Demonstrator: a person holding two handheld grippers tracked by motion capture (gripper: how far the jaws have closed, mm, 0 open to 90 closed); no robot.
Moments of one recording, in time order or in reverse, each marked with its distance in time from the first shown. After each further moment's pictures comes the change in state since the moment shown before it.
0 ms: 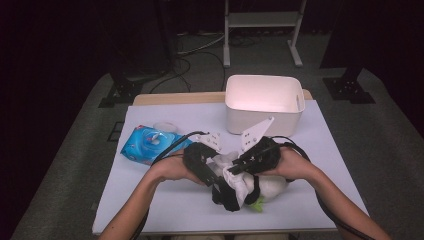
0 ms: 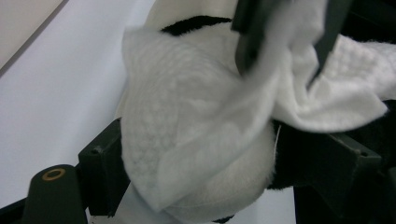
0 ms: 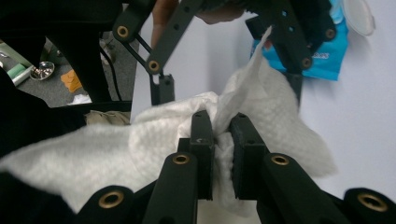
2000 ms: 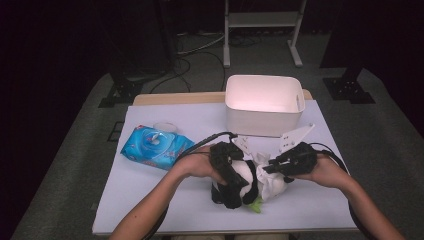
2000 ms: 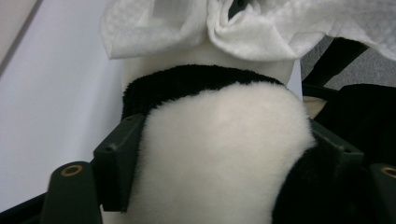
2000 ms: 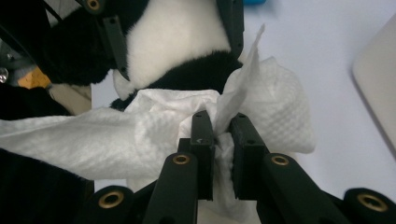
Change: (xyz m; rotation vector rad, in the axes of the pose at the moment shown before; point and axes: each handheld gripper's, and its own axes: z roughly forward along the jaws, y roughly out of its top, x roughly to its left) left arm -0.004 0.051 0.041 0.175 0.037 0.079; right arm -0.005 -0.079 -0.045 0.030 -0.153 0.142
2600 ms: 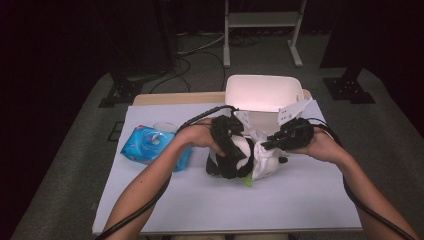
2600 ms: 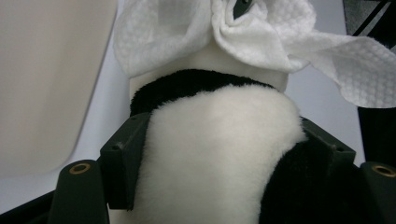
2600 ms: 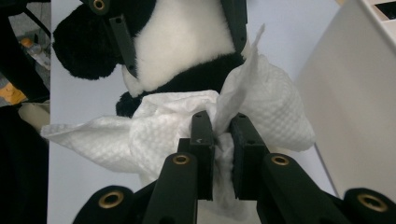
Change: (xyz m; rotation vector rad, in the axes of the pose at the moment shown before) left arm 0.058 0.027 -0.023 0.049 0.050 0.089; right arm -0.052 0.028 -0.010 -0.005 -0.039 0.022
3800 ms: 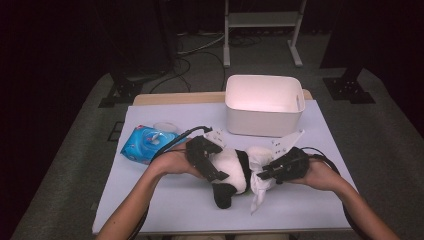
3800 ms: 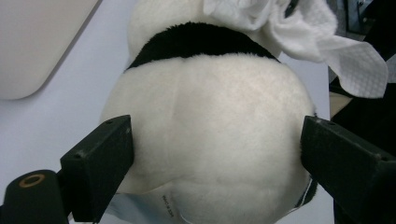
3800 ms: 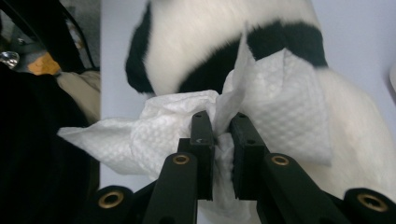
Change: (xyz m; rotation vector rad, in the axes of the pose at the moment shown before) left arm -0.058 -0.069 -0.013 -0.117 0.054 -0.144; right arm 0.062 -0.028 0.027 0.035 0.082 -0.071
